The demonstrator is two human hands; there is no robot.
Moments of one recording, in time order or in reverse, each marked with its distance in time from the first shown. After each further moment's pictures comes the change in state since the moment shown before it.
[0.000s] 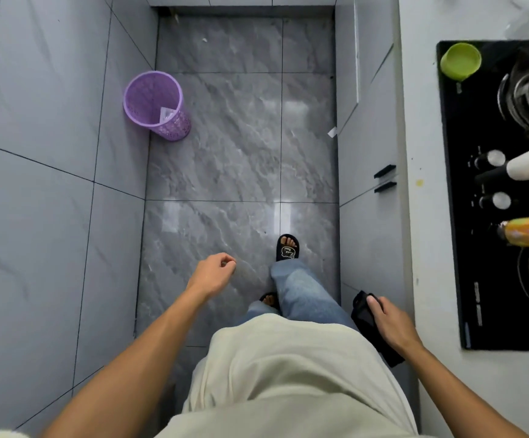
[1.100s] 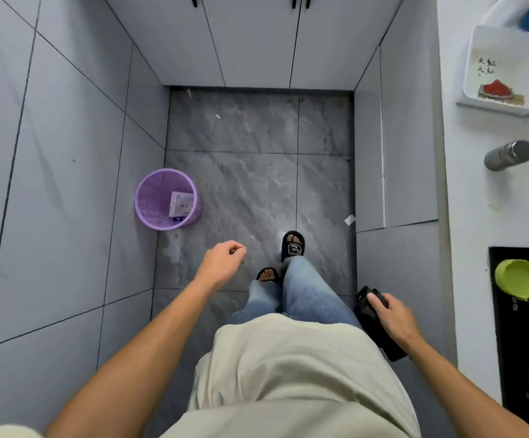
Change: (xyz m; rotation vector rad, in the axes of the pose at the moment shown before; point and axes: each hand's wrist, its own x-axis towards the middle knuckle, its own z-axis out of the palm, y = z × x) left_hand 0.303 0.279 -0.326 -0.172 0.023 0.052; right_hand 0.271 -0.396 -0.193 0.083 0.035 0.048
